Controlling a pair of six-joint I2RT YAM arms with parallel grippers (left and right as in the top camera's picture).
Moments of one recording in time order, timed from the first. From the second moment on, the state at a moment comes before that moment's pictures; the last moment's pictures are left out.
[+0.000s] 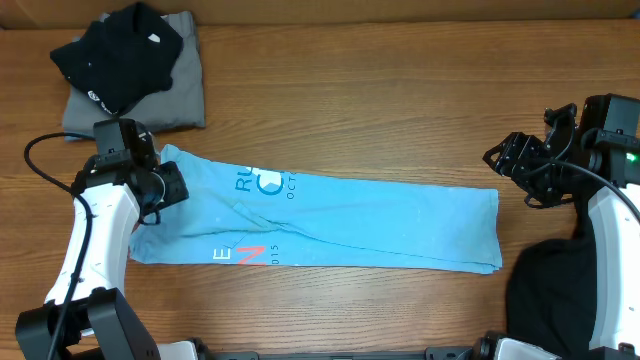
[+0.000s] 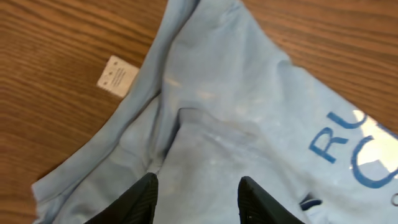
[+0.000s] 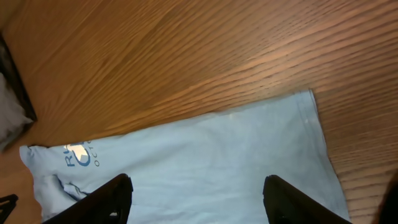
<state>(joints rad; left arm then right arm) 0.24 1.53 1.01 -0.73 0.06 -0.18 -0.27 1.38 1.26 -1.08 -0.41 0.26</state>
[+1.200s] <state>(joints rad) 0.28 1.75 1.01 -0.52 0.14 -0.12 -0.27 1.38 1.26 -1.08 -0.41 0.26</state>
